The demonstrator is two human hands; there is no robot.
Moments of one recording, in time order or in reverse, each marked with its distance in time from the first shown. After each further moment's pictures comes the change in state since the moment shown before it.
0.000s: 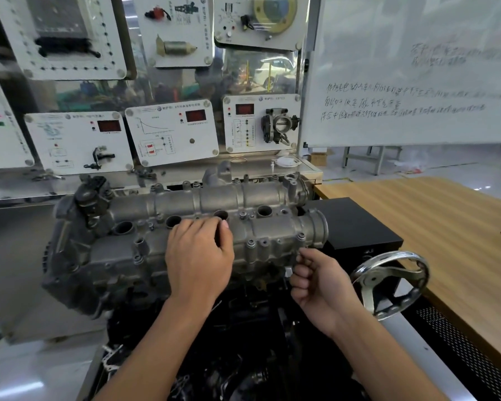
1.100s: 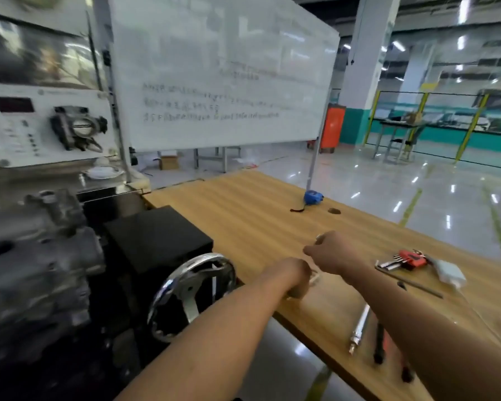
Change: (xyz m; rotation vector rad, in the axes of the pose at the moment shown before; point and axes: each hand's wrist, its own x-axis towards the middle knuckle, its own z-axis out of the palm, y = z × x) left_hand -0.065 0.397 0.157 -0.056 -1.376 0.931; right_hand -0.079 -0.204 -0.257 -1.342 0.984 -0.123
